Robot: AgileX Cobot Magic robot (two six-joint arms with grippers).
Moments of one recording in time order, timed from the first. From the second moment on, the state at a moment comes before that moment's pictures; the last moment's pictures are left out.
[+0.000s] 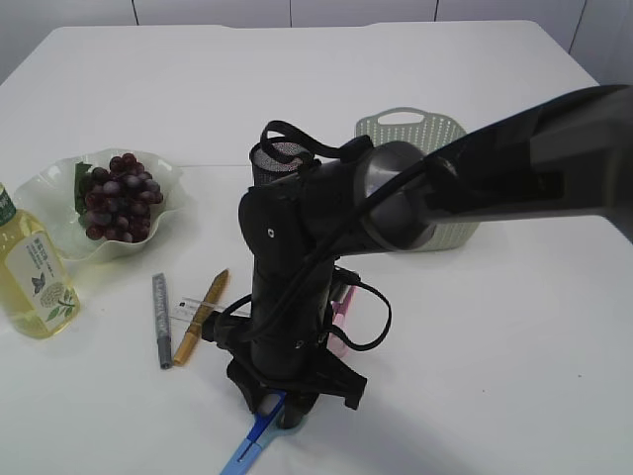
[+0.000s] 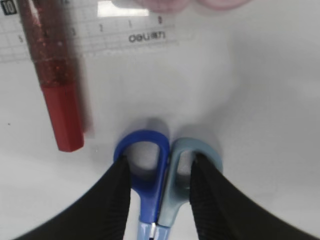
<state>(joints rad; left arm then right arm) -0.01 0.82 -0.76 -0.15 1.24 0.01 0.78 2.17 -1.49 0.19 0.90 1.12</state>
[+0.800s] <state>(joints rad) -0.01 0.82 -0.76 -0.15 1.24 0.01 0.78 2.17 -1.49 0.19 0.92 0.85</state>
